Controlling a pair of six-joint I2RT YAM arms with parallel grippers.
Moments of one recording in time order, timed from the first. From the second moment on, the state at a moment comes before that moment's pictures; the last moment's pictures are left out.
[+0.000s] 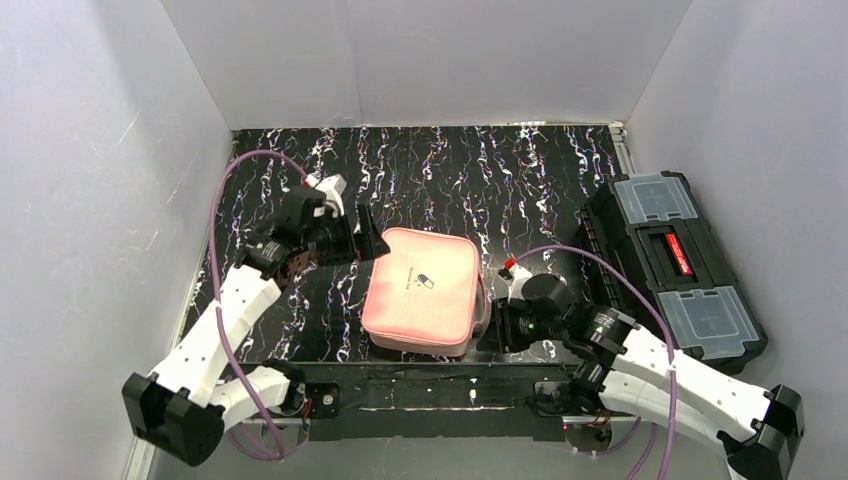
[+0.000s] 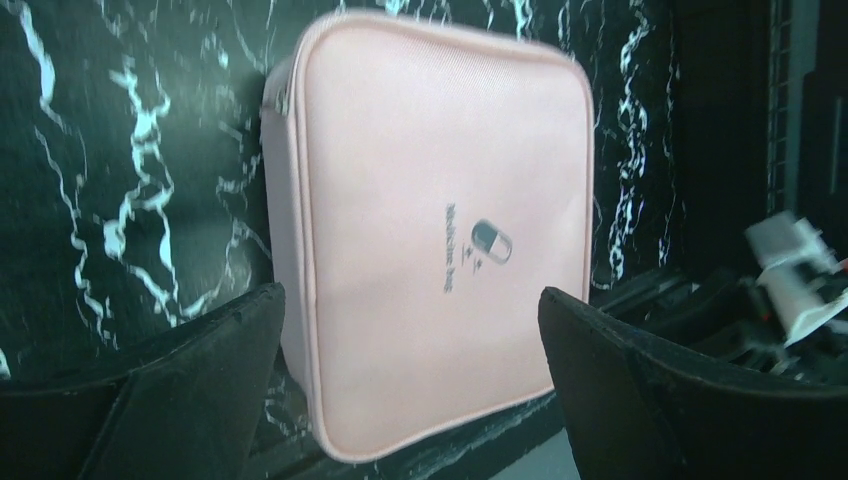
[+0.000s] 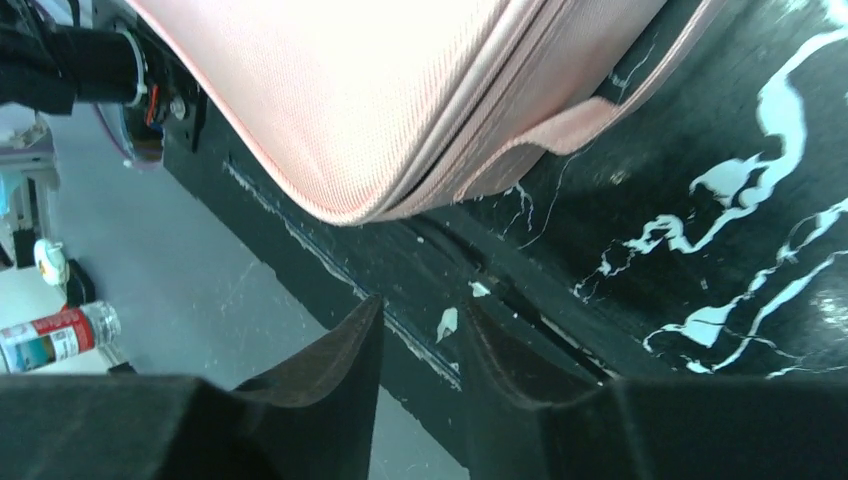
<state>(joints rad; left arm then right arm) -0.41 1.03 1.00 -0.71 0.23 -0.53 0.93 0.68 0.51 -0.57 -0.22 0.70</state>
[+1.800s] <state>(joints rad) -0.29 1.96 1.40 -0.52 0.52 -0.49 1.23 1.04 0.47 -0.19 0.29 1.13</state>
